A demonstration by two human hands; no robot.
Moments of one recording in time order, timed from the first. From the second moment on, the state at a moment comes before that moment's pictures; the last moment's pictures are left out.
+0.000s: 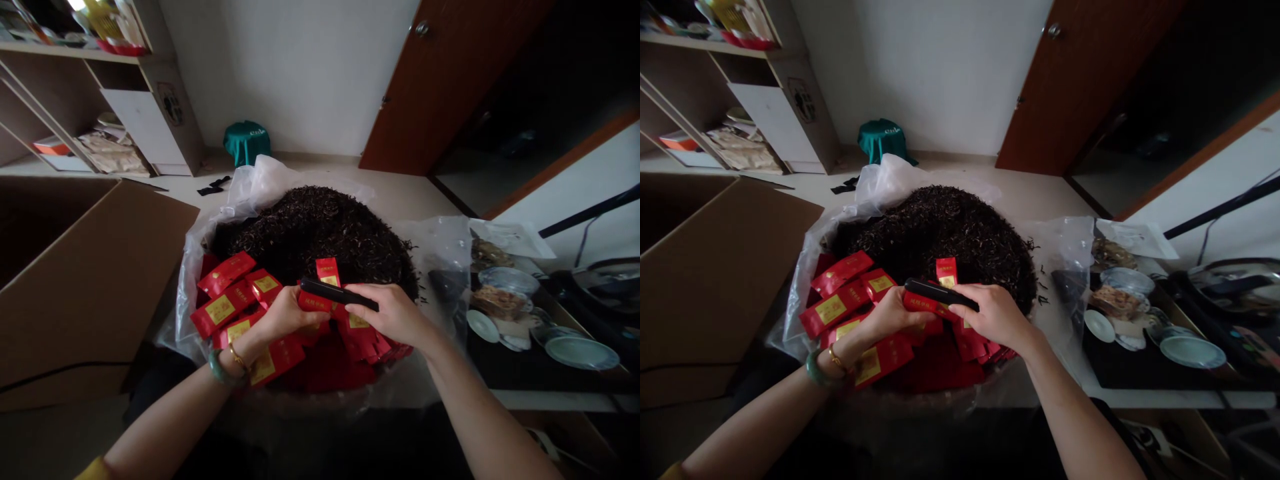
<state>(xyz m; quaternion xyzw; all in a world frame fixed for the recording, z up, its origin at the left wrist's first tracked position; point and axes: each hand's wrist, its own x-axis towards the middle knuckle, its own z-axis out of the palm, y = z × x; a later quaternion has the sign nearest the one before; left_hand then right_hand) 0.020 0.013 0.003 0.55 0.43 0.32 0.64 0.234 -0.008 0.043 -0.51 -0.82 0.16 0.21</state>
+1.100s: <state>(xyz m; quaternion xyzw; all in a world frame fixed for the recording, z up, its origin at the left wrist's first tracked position) 0.020 0.007 0.005 0.56 0.41 0.32 0.64 0.231 -0.012 0.046 -0.51 -0.83 0.12 0.20</state>
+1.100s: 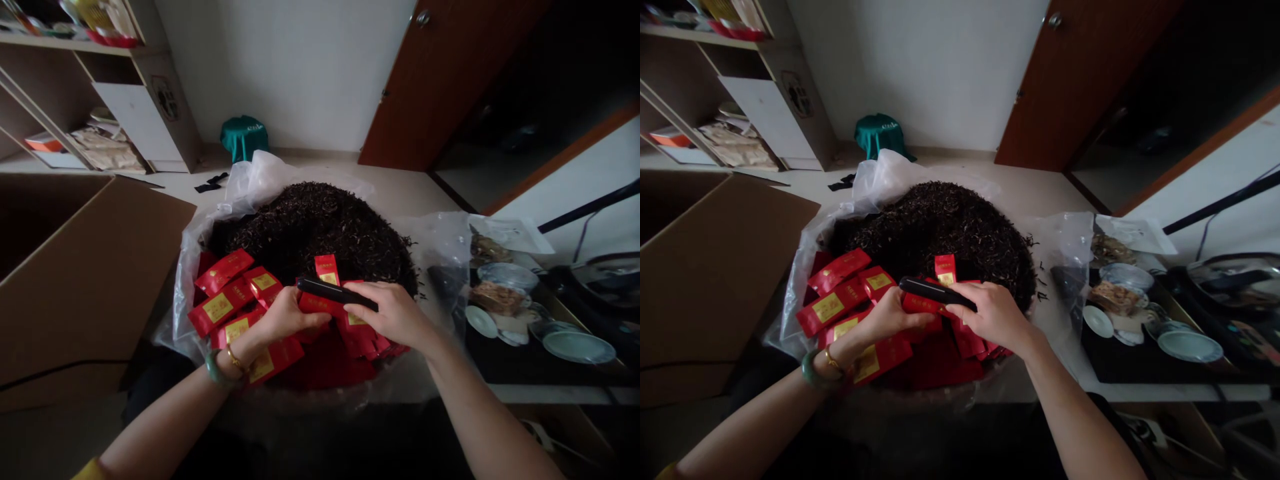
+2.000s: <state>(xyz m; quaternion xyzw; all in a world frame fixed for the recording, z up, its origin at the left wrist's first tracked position) 0.019 0.014 -0.002 0.41 0.45 0.47 0.64 0.298 0.040 -0.016 -0.67 -0.74 0.02 0.05</state>
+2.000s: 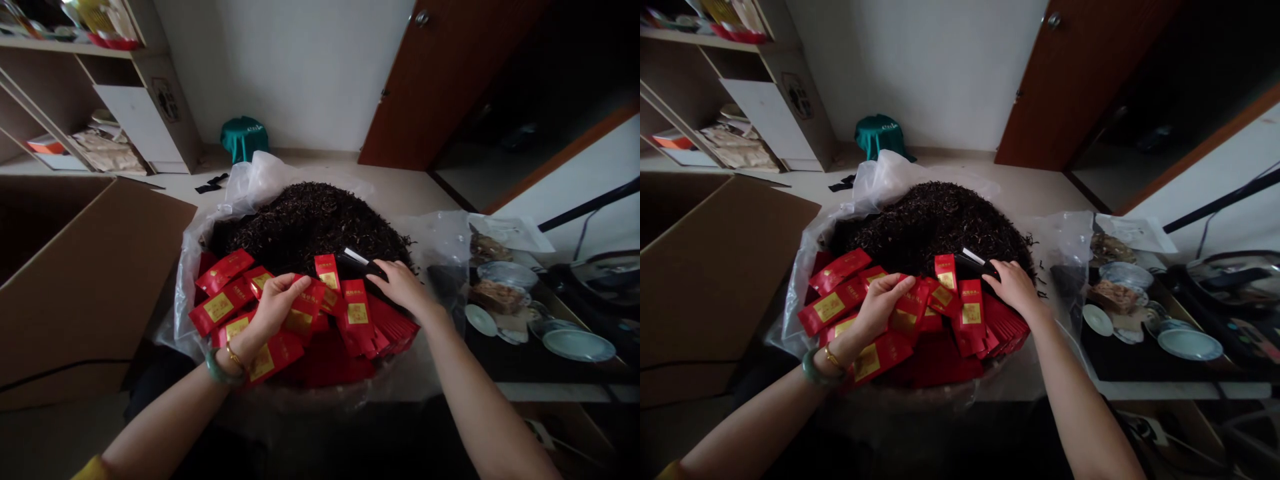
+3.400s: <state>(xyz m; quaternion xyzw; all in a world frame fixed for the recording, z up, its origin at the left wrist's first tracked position) -0.014 0.043 -0.002 0.79 0.57 0.19 0.12 0.274 0.033 -0.004 -0.69 -0.64 0.28 0.19</state>
